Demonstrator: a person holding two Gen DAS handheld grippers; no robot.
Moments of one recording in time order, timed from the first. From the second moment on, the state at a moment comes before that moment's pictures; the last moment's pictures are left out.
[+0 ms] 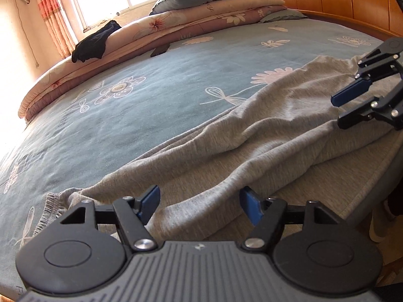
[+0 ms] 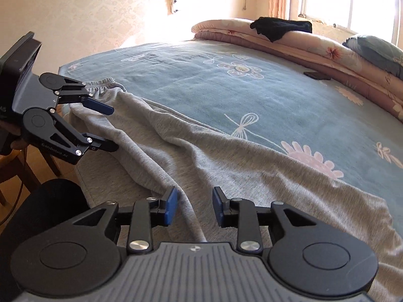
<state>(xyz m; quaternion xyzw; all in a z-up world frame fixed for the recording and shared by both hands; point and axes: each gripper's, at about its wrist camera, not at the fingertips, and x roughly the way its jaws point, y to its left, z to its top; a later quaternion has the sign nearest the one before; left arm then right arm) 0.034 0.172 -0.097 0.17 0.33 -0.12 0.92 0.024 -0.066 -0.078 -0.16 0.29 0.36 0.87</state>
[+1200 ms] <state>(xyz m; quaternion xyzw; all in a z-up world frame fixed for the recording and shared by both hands) -0.027 0.106 -0.121 0.52 0.20 -0.22 0.80 0.017 -0.032 -0.064 -0.19 0.35 0.49 0.78</state>
